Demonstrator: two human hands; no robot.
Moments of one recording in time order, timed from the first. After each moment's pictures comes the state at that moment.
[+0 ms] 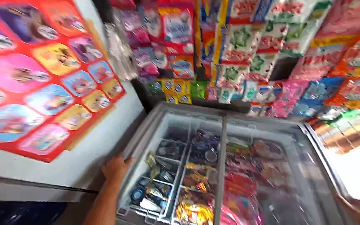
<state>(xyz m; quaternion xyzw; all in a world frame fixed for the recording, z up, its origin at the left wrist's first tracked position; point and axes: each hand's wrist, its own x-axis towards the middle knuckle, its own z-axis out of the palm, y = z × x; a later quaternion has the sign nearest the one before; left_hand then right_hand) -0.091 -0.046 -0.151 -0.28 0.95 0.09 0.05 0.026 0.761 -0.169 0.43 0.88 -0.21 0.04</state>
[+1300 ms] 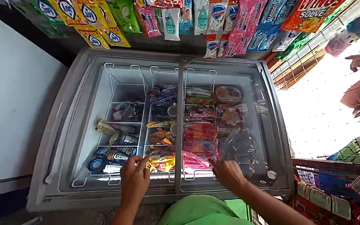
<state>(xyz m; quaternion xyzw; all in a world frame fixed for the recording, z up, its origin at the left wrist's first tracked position) 0.070 0.199 -0.182 0.07 0.97 0.22 -0.08 0.079 0.519 -0.138 -0.05 0.91 -0.11 0.39</state>
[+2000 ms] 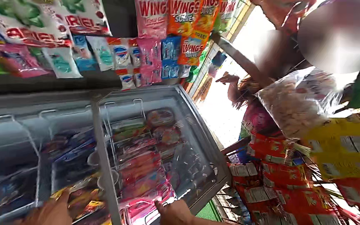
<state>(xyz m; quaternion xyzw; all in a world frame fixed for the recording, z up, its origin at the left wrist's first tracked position) -0.065 0.228 -0.154 0.15 0.96 0.05 0.24 0.127 0.480 -0.156 0.09 0.91 -0.20 0.35</state>
